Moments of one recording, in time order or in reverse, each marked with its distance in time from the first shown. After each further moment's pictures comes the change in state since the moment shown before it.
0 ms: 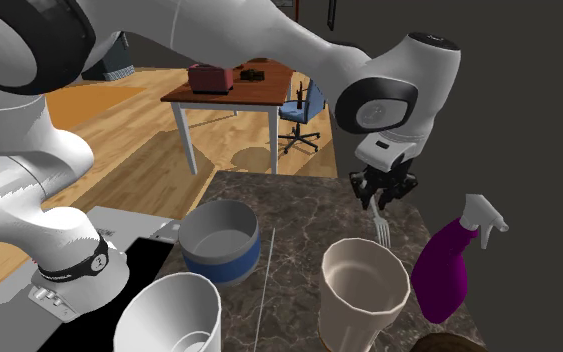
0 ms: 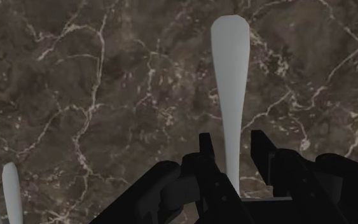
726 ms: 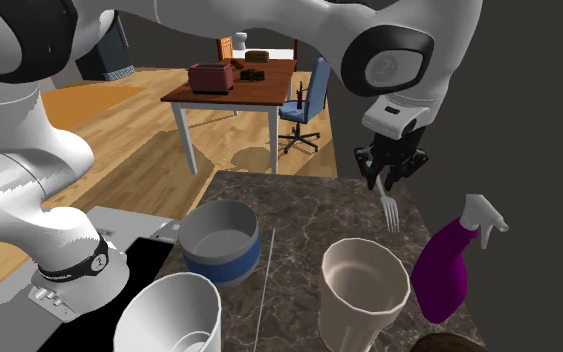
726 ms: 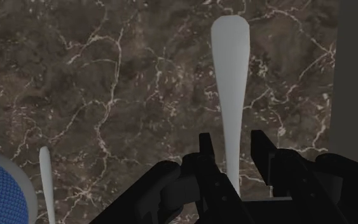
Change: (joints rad) arm -0.003 -0.044 0.010 0.087 0.016 -0.129 0.002
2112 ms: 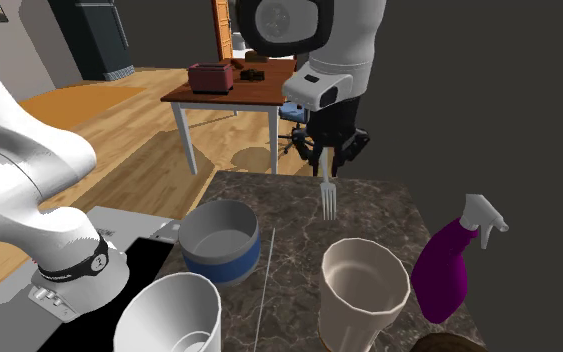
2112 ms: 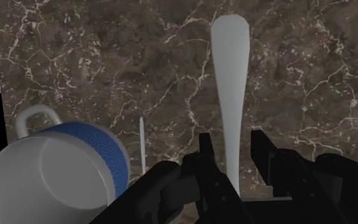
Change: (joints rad) arm -0.110 -0.463 0.012 -0.458 0.203 0.017 -0.139
